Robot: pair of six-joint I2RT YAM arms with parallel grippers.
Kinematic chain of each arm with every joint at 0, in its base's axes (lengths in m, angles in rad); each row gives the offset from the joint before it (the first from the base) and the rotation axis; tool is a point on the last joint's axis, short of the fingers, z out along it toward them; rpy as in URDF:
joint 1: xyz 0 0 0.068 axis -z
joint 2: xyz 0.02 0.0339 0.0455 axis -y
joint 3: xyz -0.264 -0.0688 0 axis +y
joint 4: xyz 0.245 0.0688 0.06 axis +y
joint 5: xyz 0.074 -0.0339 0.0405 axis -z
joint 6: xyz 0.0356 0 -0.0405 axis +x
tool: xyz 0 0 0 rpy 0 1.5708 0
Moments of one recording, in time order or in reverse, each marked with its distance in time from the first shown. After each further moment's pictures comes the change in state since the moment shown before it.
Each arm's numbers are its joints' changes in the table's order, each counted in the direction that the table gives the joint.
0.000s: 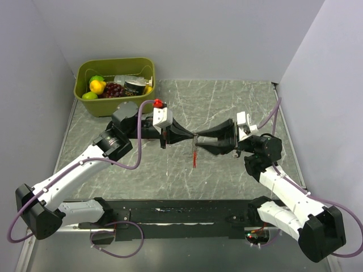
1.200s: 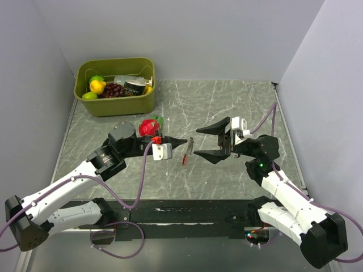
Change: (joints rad) left arm 0.096 0.177 0.208 0.023 -0.268 0.520; right arm -0.008 0.075 0.036 0.261 0.037 -0.228
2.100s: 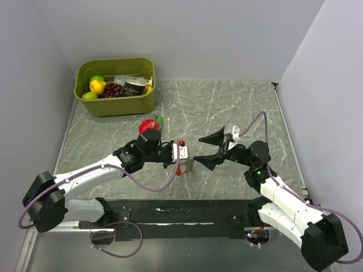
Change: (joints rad) left arm 0.006 -0.234 0.121 0.065 -0.096 -0.069; right arm 0.000 0.029 0.168 0.145 0.138 -0.068
